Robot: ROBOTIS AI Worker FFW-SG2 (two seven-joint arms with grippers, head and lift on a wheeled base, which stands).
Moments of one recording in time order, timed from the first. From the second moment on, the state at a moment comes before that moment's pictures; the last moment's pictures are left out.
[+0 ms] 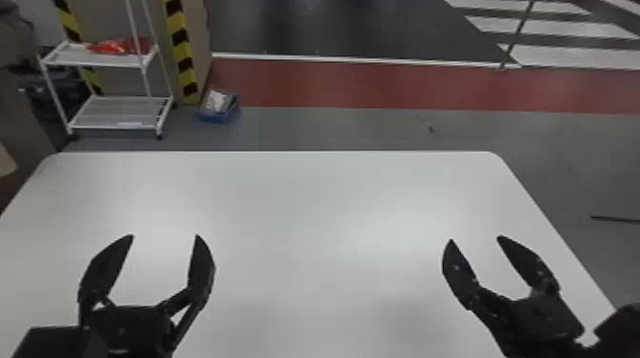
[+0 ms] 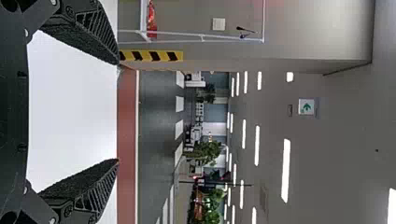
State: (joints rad) left arm 0.64 0.06 -0.12 -2.14 -0.02 -0.13 0.12; right arm 0.64 -0.07 -0.17 -2.15 -0.27 -0.02 0.28
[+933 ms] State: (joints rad) left arm 0.63 0.06 -0.14 -2.13 -0.03 -0.13 0.12; right arm 0.64 -0.07 -0.17 -2.15 -0.26 -0.03 0.28
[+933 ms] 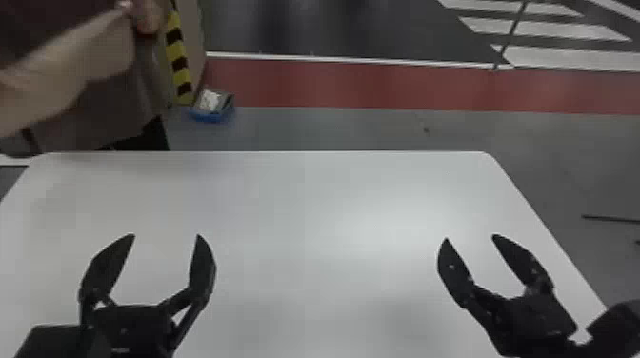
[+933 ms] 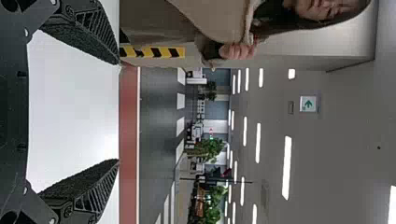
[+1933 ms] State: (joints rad) left arm 0.64 0.07 -0.16 -2.14 -0.05 -0.13 0.13; right arm 0.67 -0.07 -0.19 -2.18 -0.27 -0.03 0.28
